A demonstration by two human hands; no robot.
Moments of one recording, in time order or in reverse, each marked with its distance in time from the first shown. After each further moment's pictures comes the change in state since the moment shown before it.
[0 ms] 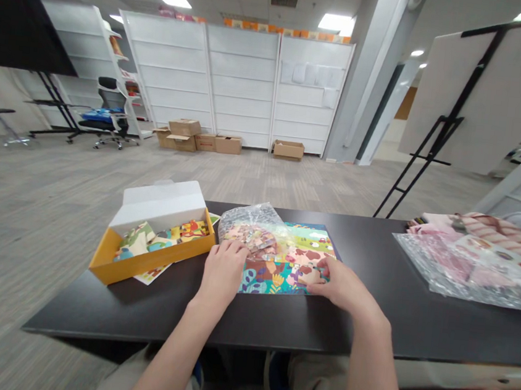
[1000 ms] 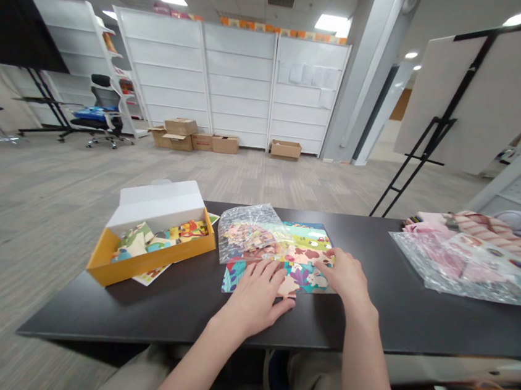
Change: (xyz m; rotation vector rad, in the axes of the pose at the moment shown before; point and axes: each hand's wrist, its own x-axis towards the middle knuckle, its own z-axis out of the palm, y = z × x) left_hand -0.018 0.056 -0.002 -0.358 -0.204 0.252; right_hand 0.015 0.003 0.002 -0.226 0.228 0.144
